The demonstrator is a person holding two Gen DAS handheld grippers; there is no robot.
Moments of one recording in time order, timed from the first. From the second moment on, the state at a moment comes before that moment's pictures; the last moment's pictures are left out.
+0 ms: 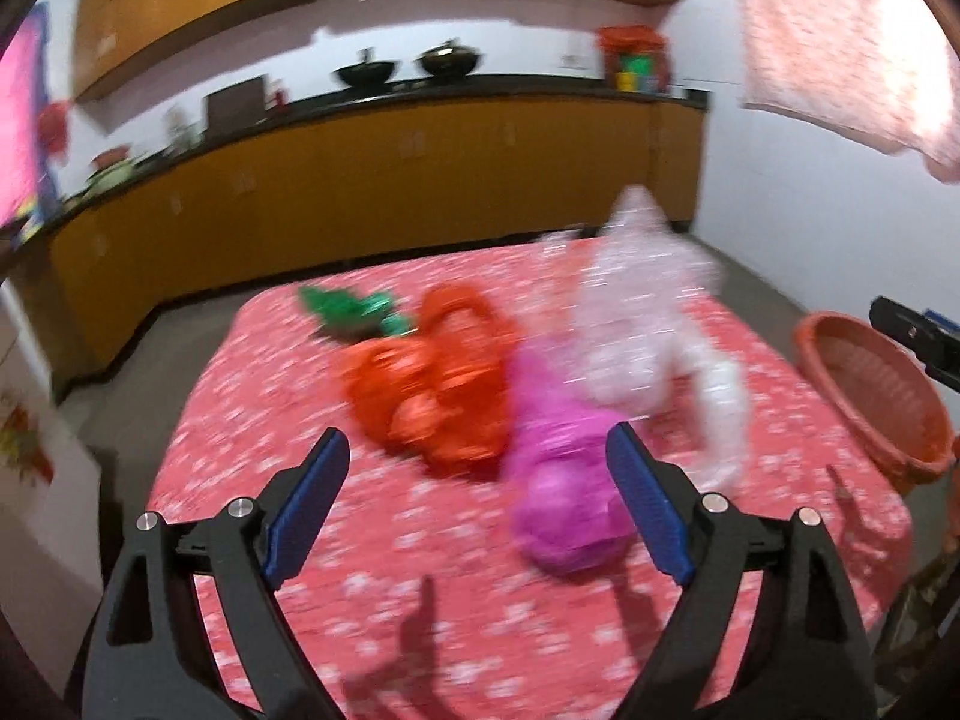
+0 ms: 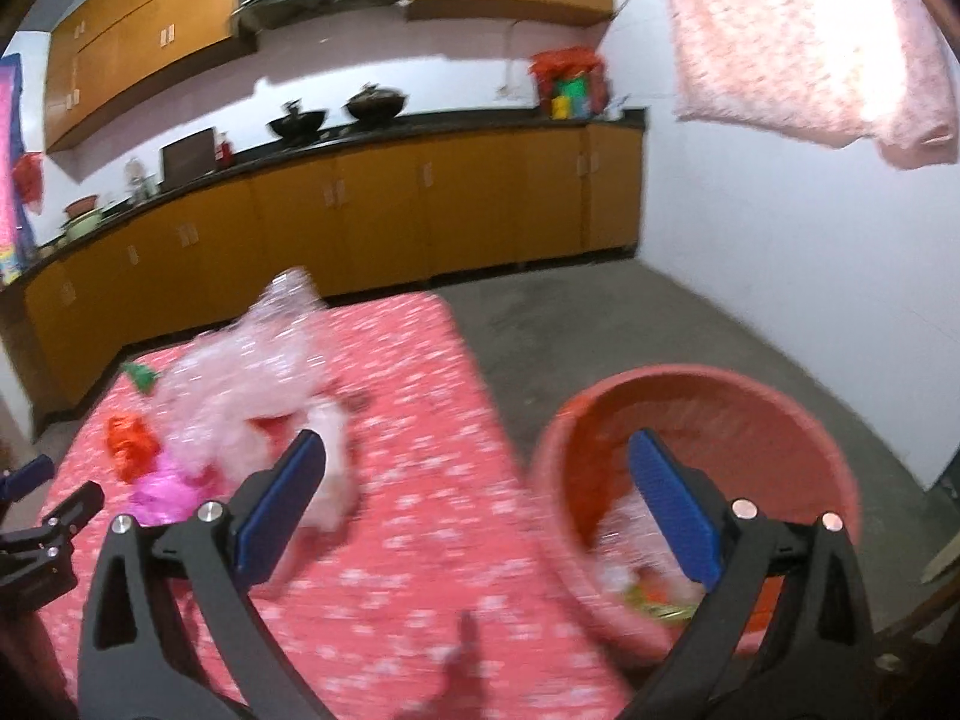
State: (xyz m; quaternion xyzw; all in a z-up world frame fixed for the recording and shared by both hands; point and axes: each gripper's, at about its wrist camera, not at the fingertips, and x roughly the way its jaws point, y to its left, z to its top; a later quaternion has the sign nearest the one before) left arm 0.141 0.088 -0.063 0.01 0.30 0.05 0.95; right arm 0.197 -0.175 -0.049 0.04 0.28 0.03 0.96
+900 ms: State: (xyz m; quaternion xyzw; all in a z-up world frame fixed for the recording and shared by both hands) left arm 0.139 0.132 -0.072 -0.03 0.30 0.05 0.95; right arm 0.261 -0.093 -0.120 0.02 0.43 0.06 0.90
